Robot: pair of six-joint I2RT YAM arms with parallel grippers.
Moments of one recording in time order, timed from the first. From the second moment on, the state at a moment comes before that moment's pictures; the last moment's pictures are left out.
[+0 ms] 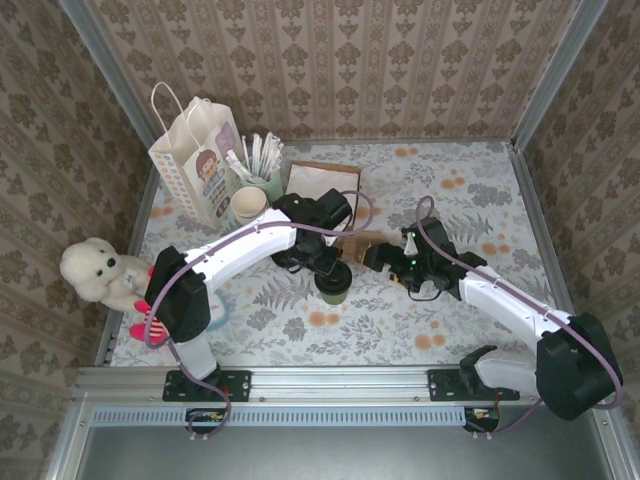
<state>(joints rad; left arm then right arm) -0.89 1.76 1.53 -1.16 0.04 -0.31 0.41 1.22 0.70 -0.34 -0.40 0.84</state>
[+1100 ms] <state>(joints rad) -0.89 1.71 1.45 -1.07 0.04 -0.34 0.44 1.42 0.67 -0.14 -0.57 0.86</state>
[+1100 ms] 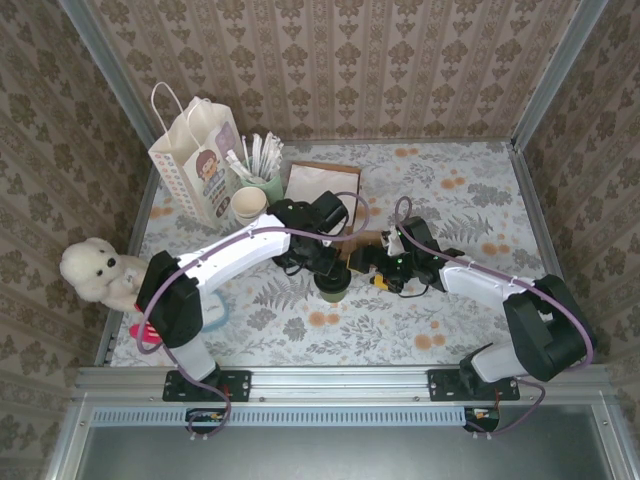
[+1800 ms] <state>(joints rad) -0.90 1.74 1.49 -1.12 0.04 -0.39 0.47 1.35 0.71 -0.23 -0.50 0.78</state>
